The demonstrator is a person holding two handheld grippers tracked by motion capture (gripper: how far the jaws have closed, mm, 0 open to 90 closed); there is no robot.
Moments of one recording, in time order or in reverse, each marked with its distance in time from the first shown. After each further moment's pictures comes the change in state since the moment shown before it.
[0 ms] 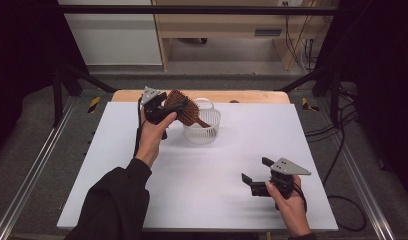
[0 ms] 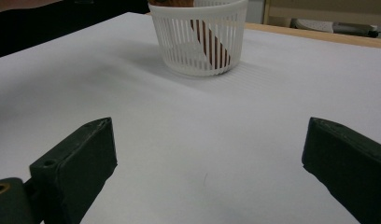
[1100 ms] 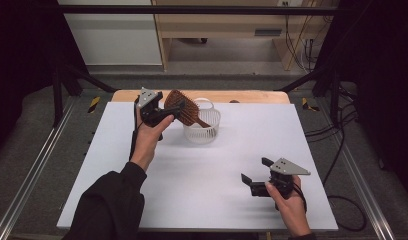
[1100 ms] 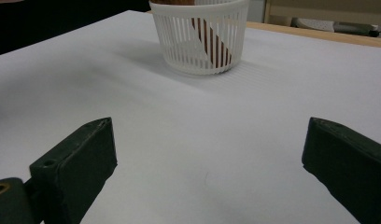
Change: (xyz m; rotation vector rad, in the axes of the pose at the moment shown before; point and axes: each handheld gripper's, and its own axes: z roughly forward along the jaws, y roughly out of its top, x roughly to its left) left arm -0.004 0.006 -0.019 -0.019 0.020 0.084; right arm 0.001 0.000 0.000 0.005 0.000 -0.006
